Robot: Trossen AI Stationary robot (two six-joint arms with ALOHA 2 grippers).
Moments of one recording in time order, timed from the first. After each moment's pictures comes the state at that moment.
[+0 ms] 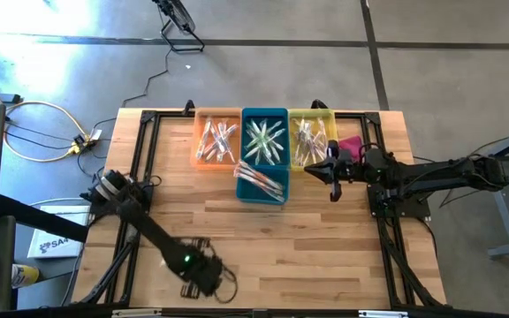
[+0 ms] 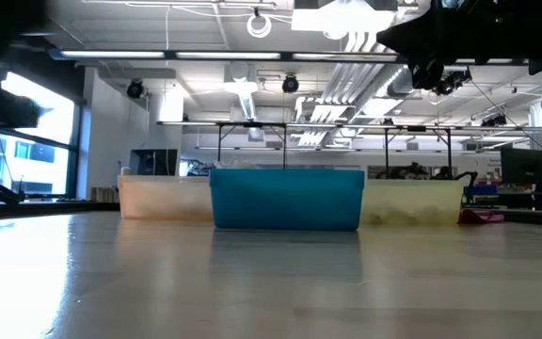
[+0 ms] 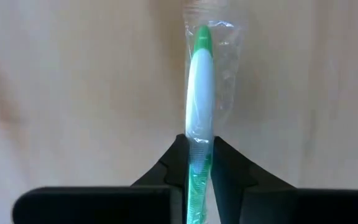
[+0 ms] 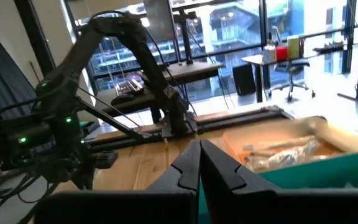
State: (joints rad) left arm -0.73 1.88 1.27 -0.80 0.01 -0.62; right arm -0.10 0.81 0.29 0.59 -0.06 0.19
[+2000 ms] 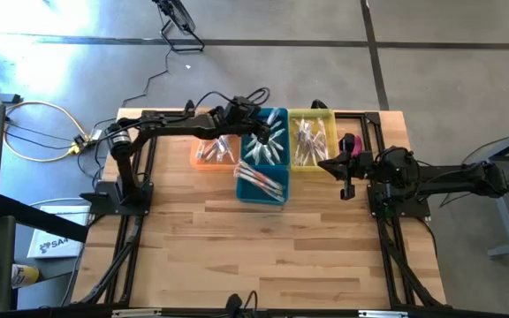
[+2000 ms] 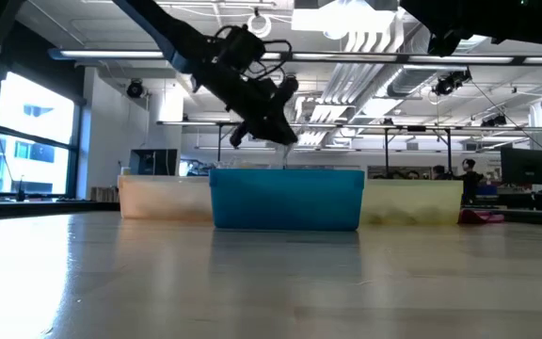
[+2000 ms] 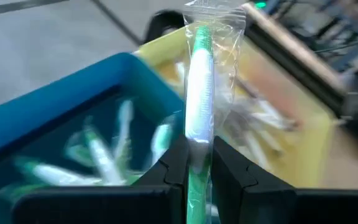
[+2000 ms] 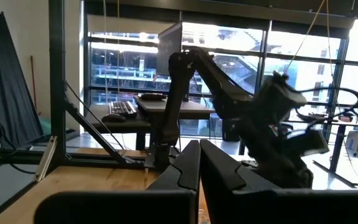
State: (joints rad) left arm 0.47 1.82 1.28 0.06 0.00 -0.43; right arm -0.11 0.59 0.29 0.52 -0.07 -0.06
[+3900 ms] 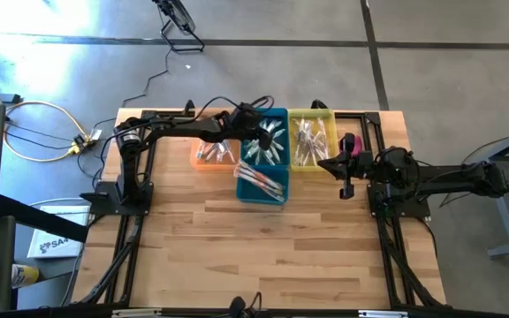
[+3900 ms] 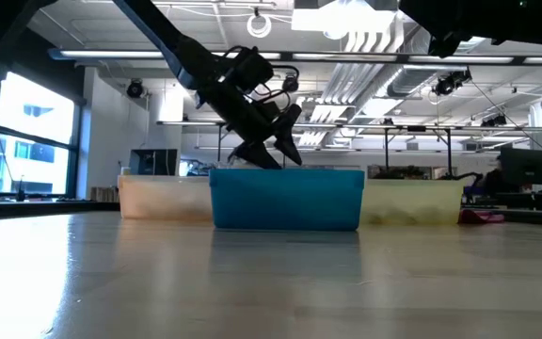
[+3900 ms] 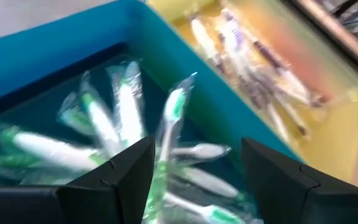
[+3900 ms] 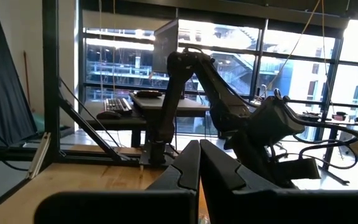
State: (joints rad) left arm 0.46 1.90 1.28 0.04 0.00 -0.45; right arm -0.11 0.59 0.29 0.51 -0.05 -0.07
